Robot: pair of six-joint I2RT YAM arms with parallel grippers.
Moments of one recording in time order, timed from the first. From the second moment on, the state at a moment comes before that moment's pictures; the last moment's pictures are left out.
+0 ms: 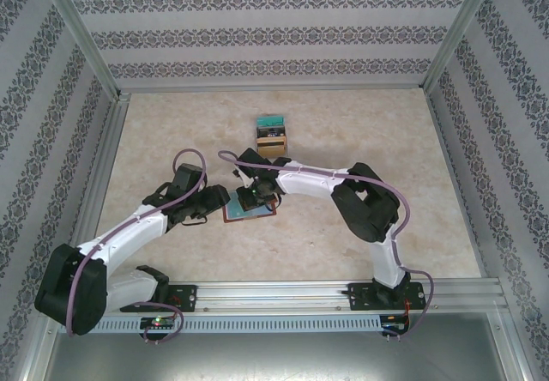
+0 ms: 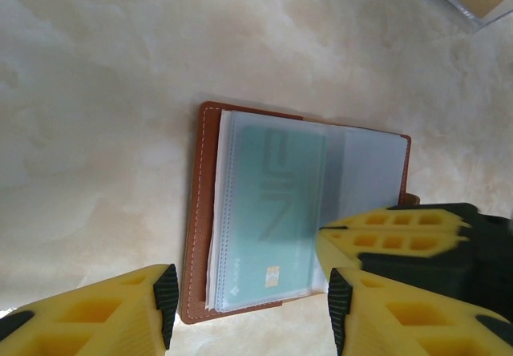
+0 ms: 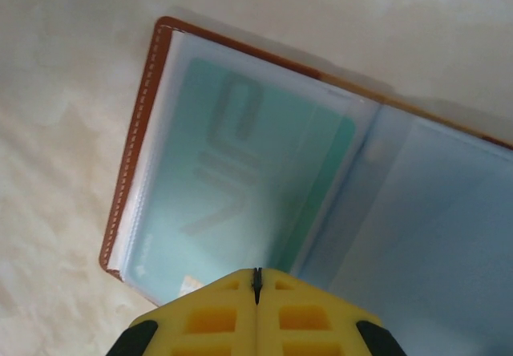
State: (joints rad) left arm -0.38 1.16 0.59 -0.34 0.16 -0.85; right arm 0.86 2.04 1.41 -0.53 -0.25 0.45
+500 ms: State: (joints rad) left arm -0.38 1.16 0.59 -0.34 0.17 -0.86; right arm 0.86 2.06 1.41 -0.54 -0.25 0.45
